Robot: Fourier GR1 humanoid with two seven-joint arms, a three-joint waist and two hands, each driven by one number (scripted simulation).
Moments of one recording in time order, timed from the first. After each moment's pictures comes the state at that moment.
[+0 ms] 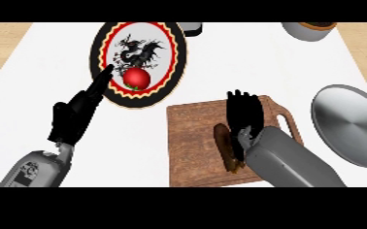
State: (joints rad) left arm -0.22 0.46 -0.33 -1.55 0.21 0.16 0.15; right arm -0.59 -0.33 0.76 -1.37 0.53 0.38 1.10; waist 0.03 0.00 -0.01
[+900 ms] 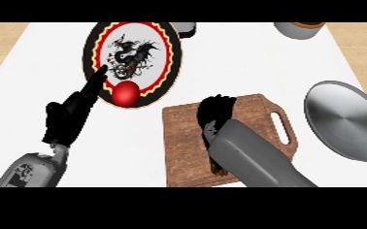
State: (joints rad) left arm -0.20 0.46 -0.30 -1.55 0.20 0.15 0.15; right arm -0.71 -0.09 0.76 -1.09 0.53 0.52 1.20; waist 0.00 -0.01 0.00
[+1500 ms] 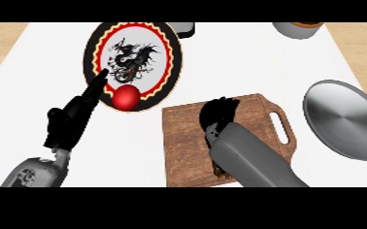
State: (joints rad) left arm -0.16 0.43 -0.29 -1.56 0.18 0.15 0.15; right arm -0.67 -0.07 0.72 -1.07 0.64 0.57 1.19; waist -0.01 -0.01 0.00
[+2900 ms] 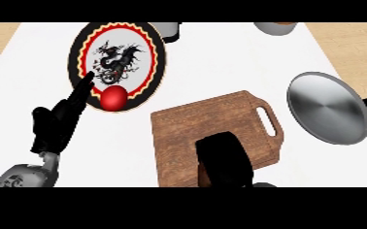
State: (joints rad) left arm -0.11 0.43 -0.20 -1.57 0.16 0.14 0.18; right arm -0.29 -0.18 0.78 -1.78 0.82 0.50 0.84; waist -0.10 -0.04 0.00
